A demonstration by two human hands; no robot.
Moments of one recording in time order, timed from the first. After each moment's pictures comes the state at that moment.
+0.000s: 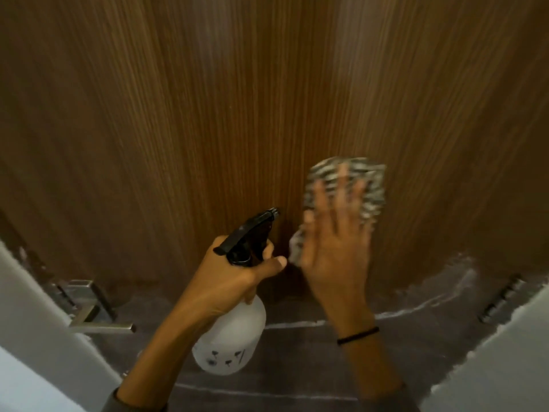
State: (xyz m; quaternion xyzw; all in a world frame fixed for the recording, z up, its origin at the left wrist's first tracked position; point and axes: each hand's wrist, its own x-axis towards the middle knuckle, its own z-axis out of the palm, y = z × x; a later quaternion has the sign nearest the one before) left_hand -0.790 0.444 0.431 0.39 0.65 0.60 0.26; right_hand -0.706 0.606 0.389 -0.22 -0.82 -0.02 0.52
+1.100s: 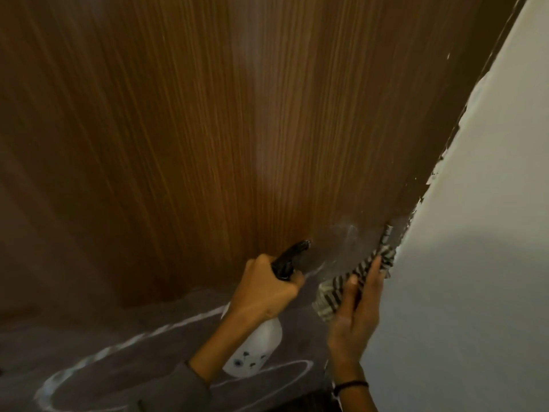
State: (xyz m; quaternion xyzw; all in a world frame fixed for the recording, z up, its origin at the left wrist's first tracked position) left_hand -0.667 0.578 0.356 0.43 0.73 0.43 0.29; right_hand -0.537 0.637 0.263 -0.49 -0.57 0.26 0.60
